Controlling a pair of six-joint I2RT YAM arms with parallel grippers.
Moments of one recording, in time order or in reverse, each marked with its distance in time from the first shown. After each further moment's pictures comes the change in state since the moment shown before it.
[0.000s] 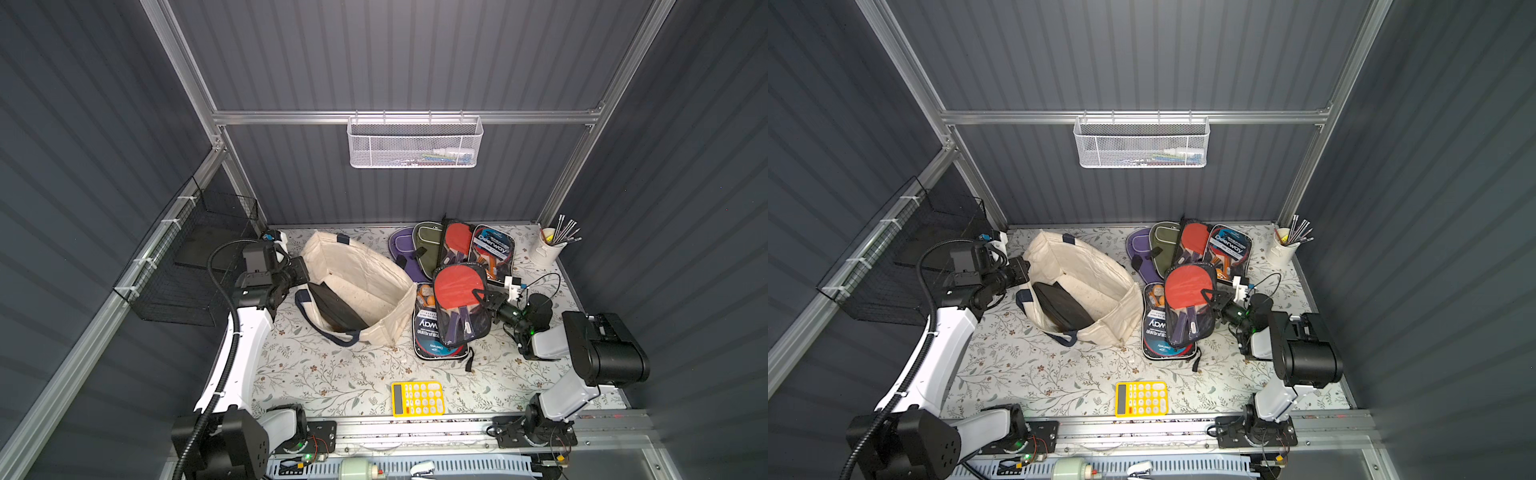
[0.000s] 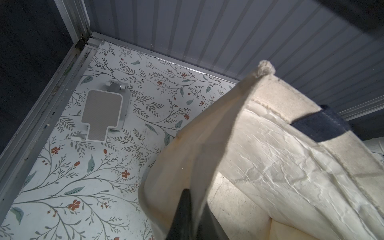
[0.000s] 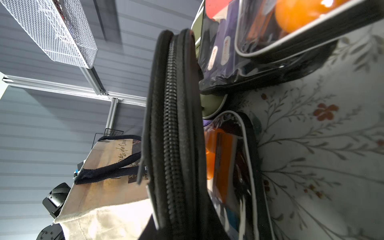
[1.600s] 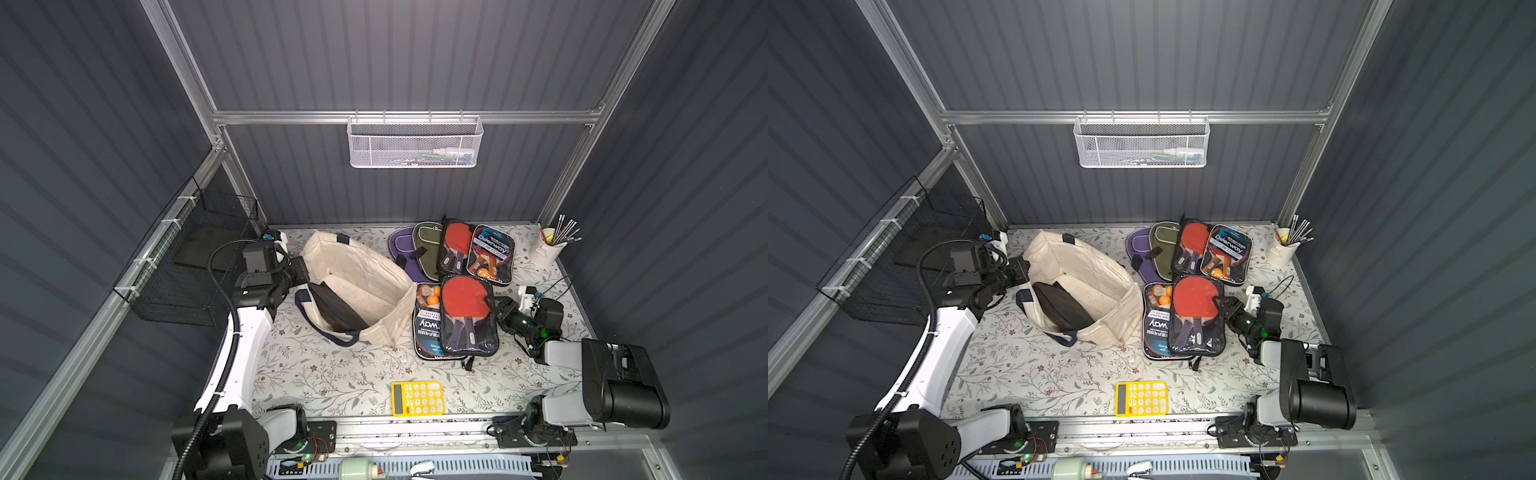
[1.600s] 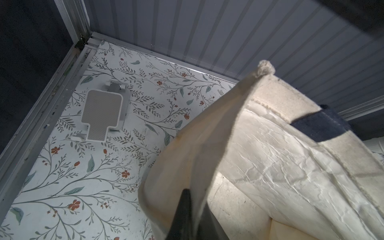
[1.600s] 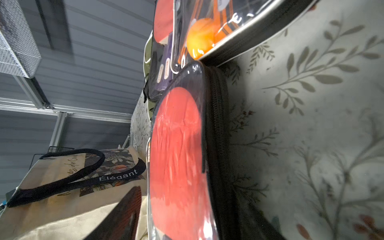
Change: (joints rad) left arm 0.000 0.000 0.000 0.000 0.000 0.000; right arm -0.098 -0.263 -0.023 -0.517 0.135 -0.301
